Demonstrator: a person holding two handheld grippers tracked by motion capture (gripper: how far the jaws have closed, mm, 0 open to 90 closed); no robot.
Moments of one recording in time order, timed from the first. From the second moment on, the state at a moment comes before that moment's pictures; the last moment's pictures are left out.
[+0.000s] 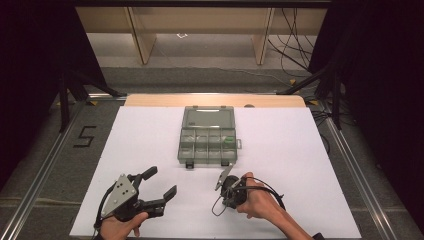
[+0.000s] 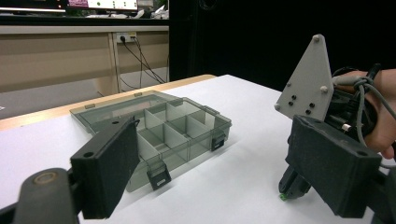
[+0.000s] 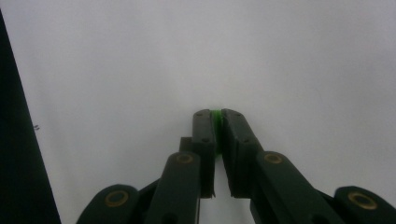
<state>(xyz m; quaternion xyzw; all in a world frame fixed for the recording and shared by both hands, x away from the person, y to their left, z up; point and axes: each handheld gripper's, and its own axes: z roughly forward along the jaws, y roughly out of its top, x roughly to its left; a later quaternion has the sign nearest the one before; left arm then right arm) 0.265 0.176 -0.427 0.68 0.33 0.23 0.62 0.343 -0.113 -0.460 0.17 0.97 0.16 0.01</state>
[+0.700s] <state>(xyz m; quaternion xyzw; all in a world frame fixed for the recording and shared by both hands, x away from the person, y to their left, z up) 0.265 0.176 -0.427 0.68 0.33 0.23 0.61 0.360 -0.122 -0.437 0.19 0.96 0.19 0.04</state>
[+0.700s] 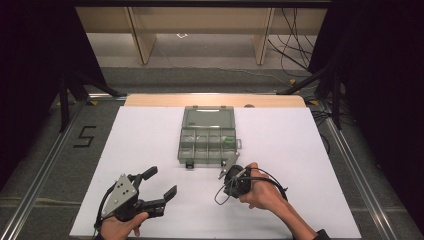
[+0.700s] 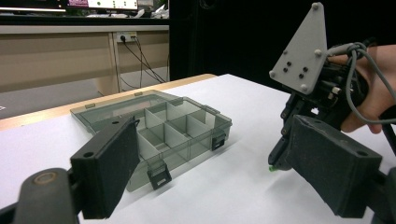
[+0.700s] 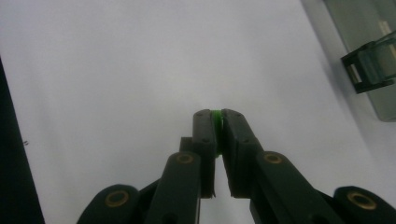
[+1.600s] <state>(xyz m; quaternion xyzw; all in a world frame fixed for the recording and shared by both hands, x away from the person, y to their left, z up) 0.265 0.176 -0.428 0.68 0.33 0.23 0.61 0.416 -0.136 -0.411 0.24 0.94 0.24 0.08</state>
